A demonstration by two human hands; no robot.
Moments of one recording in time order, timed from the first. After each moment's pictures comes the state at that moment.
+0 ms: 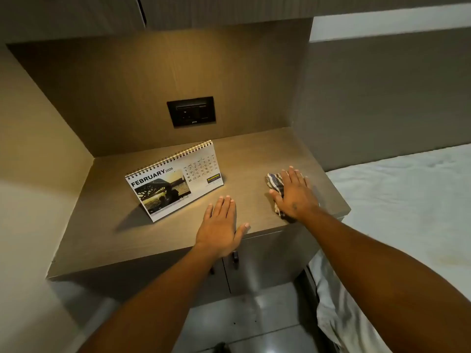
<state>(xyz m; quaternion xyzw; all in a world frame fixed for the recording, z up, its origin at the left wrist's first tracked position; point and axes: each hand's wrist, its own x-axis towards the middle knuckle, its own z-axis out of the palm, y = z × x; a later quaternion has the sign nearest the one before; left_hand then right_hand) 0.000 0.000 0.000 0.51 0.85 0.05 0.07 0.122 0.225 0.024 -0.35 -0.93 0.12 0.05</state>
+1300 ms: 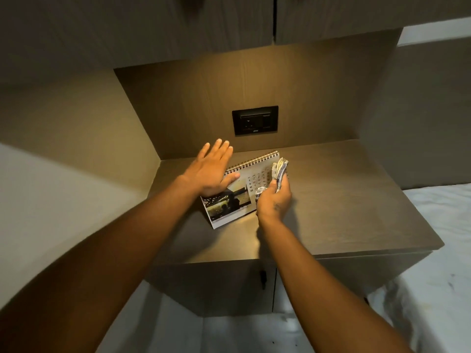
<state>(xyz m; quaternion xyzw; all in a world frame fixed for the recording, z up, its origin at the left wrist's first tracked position) -0.195 -0.047 0.148 0.52 0.85 -0.06 -0.03 -0.060 0.050 0.066 -0.46 -0.53 0.59 0.40</state>
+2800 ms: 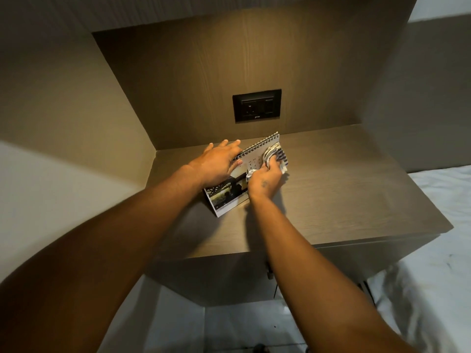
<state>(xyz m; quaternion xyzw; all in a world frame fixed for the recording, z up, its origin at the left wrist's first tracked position) -0.200 -0.044 0.146 0.53 0.84 0.02 0.09 -0.114 0.036 0.070 -0.50 -0.50 0.57 0.41</state>
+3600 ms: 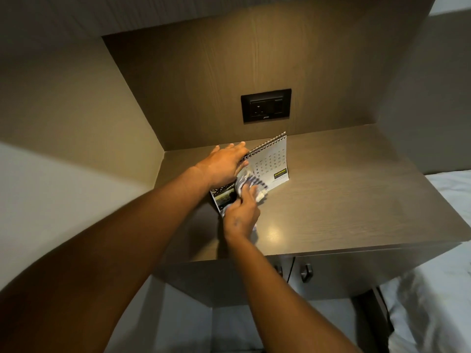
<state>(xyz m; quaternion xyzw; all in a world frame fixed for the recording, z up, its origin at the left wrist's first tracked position) -0.200 -0.044 0.149 0.52 0.85 0.02 0.10 -0.109 -0.055 0.034 -0.47 -0.59 0.57 0.33</state>
